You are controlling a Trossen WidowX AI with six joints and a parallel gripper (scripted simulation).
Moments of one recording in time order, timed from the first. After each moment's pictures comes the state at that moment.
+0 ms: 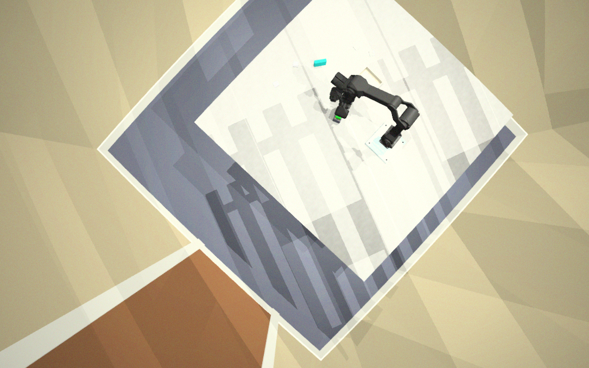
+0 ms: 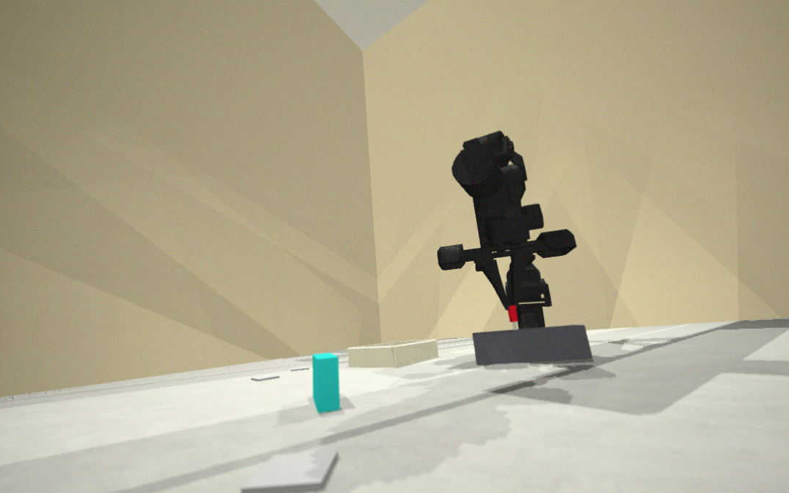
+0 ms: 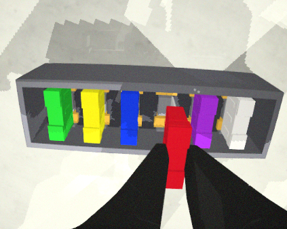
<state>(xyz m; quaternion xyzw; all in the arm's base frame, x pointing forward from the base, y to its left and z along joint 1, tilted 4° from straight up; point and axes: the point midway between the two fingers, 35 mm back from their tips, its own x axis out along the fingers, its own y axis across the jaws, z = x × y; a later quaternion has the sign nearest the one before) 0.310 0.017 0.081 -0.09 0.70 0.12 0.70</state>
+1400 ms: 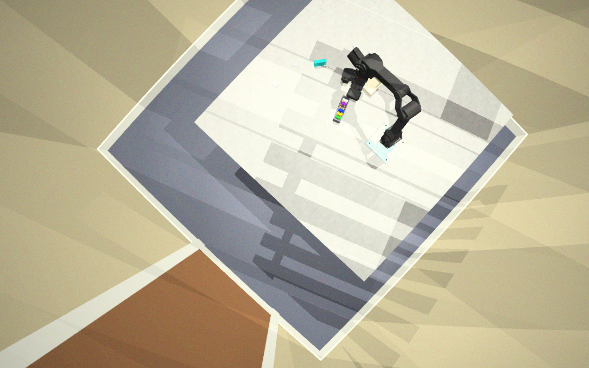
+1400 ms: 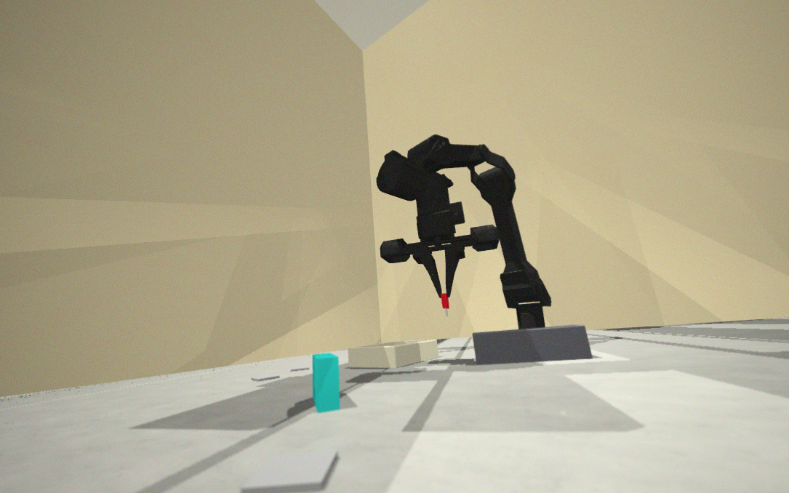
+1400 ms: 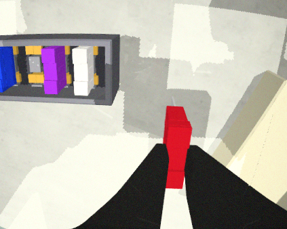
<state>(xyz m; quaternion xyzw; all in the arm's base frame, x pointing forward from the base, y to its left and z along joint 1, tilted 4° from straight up) 0.321 -0.080 0.105 -0.09 0.70 0.12 0.70</state>
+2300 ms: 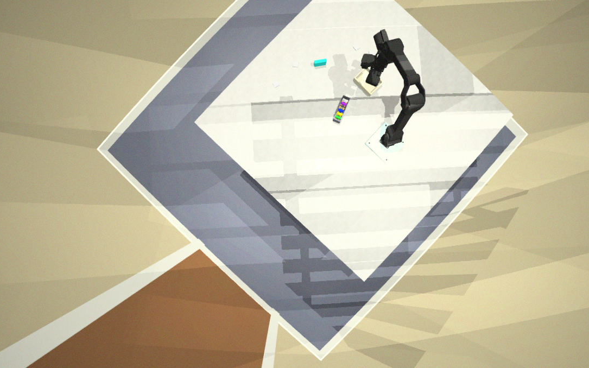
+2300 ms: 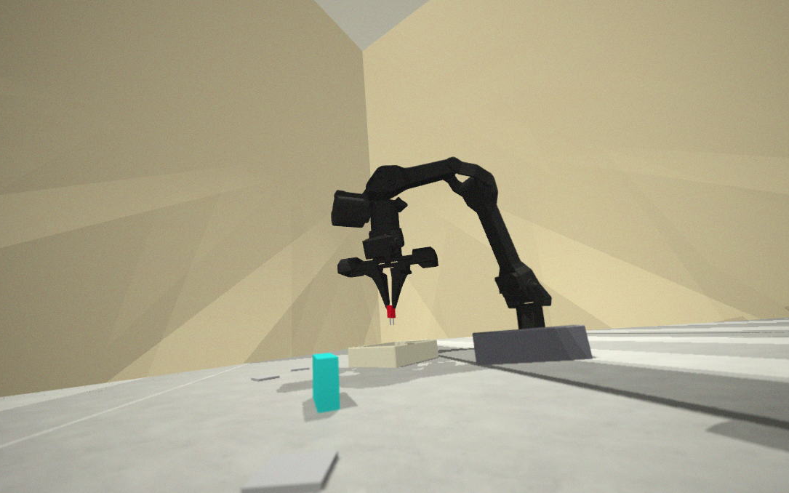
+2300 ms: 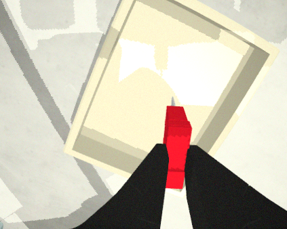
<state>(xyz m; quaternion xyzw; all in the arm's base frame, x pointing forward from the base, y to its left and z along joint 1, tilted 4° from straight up) 0.295 -0.198 0.096 -0.09 0.70 0.12 0.70</state>
